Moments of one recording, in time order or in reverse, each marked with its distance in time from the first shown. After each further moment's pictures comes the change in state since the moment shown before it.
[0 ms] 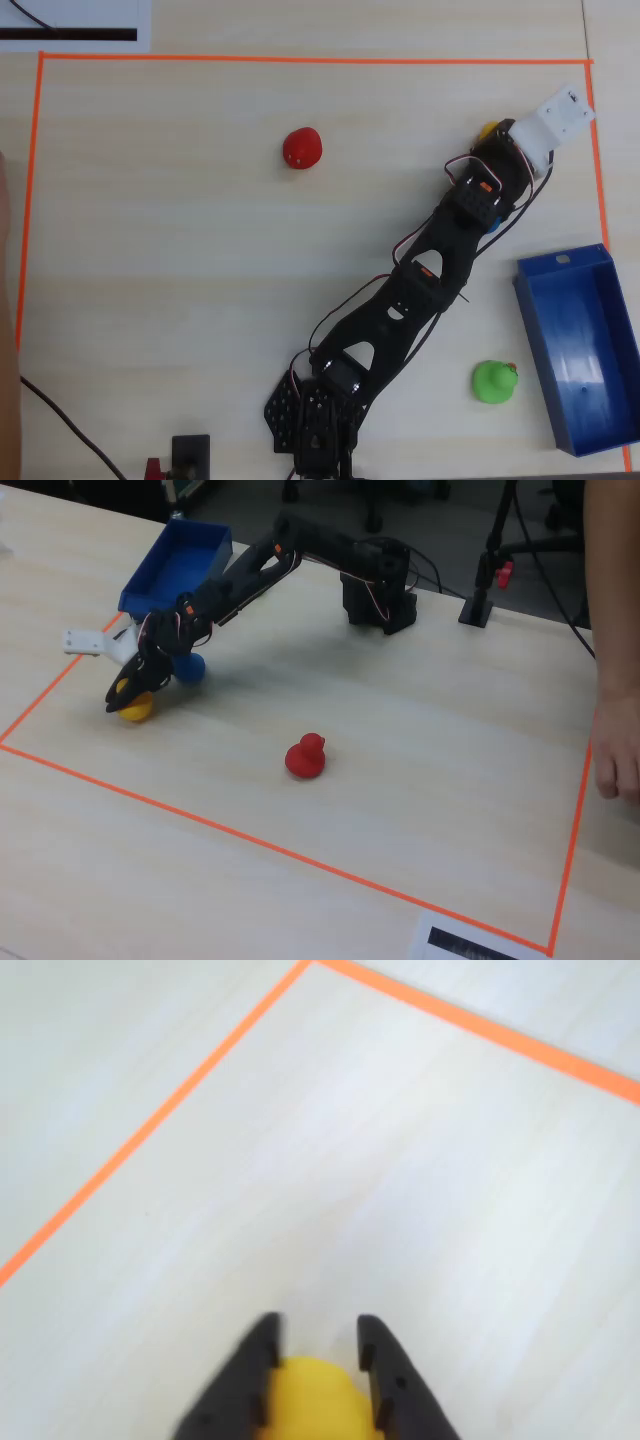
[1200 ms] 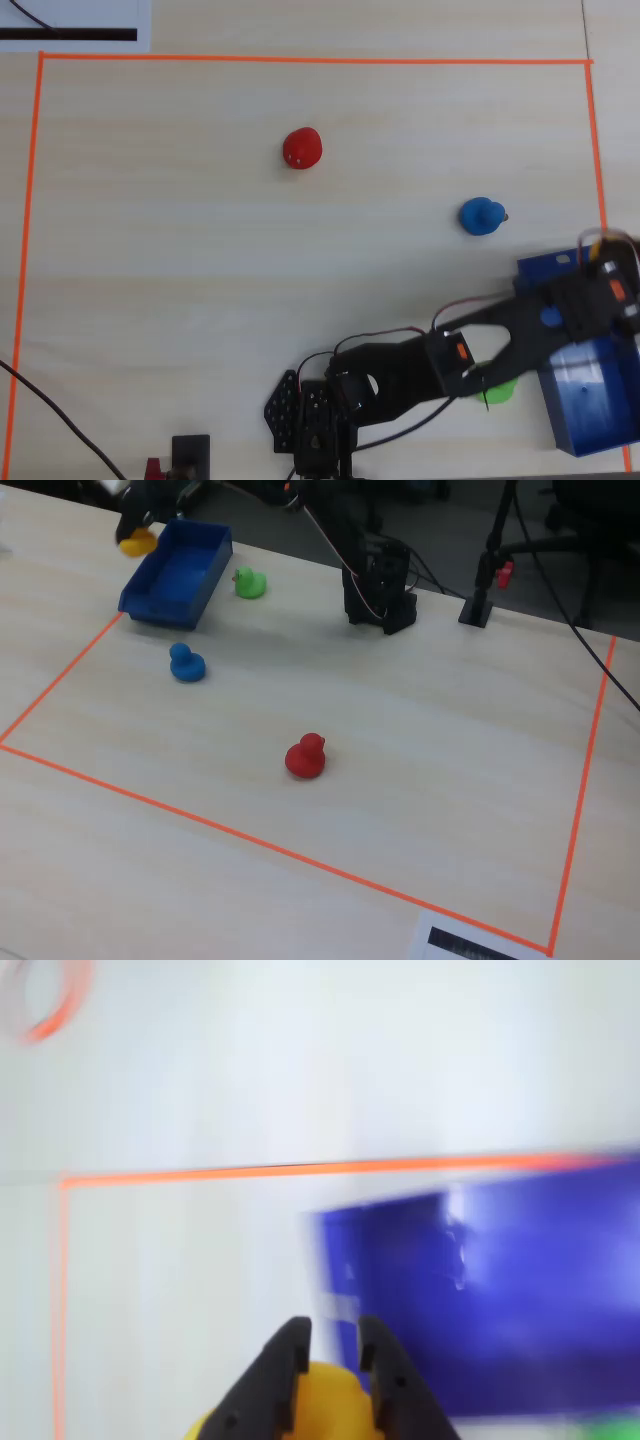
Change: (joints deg) arm 31.1 25.6 -23.2 66.4 14.8
